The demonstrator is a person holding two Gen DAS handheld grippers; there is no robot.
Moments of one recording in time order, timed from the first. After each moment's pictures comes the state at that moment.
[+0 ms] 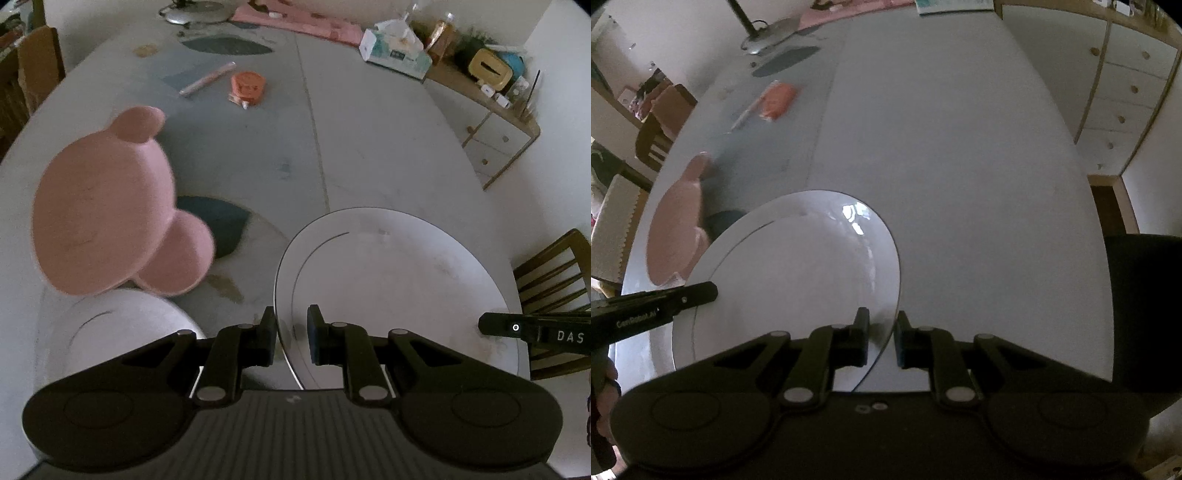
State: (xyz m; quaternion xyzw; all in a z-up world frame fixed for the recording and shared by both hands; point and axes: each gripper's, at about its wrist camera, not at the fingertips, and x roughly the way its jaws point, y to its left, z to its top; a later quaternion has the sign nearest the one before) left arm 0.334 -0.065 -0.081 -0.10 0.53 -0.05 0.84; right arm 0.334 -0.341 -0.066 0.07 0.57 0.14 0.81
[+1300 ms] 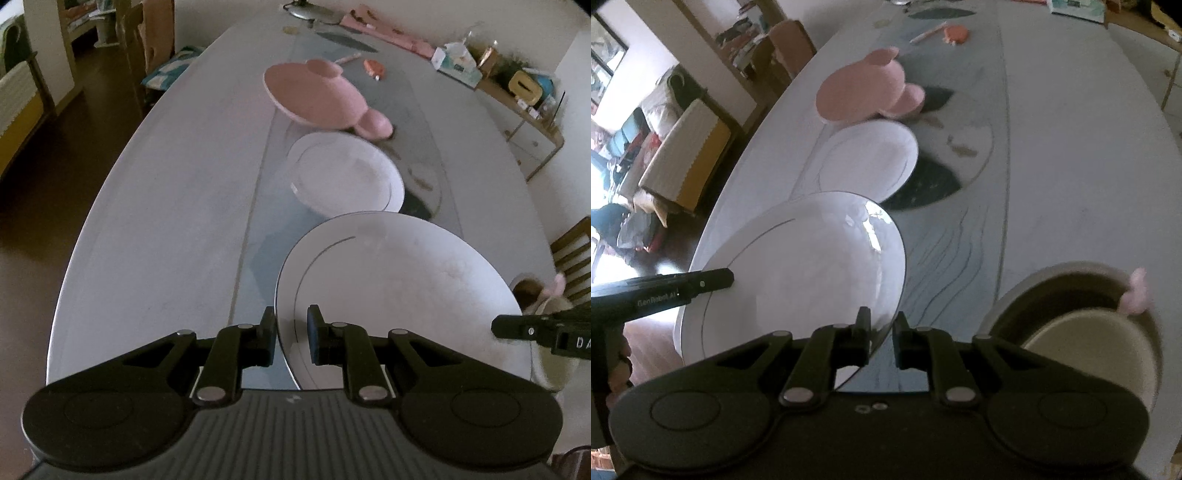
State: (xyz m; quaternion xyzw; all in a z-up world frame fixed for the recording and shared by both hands) left arm 0.076 0.082 -0.066 -0.12 0.52 0.03 0.84; right arm 0.121 -0.189 -0.047 0.02 0.56 0.24 0.79
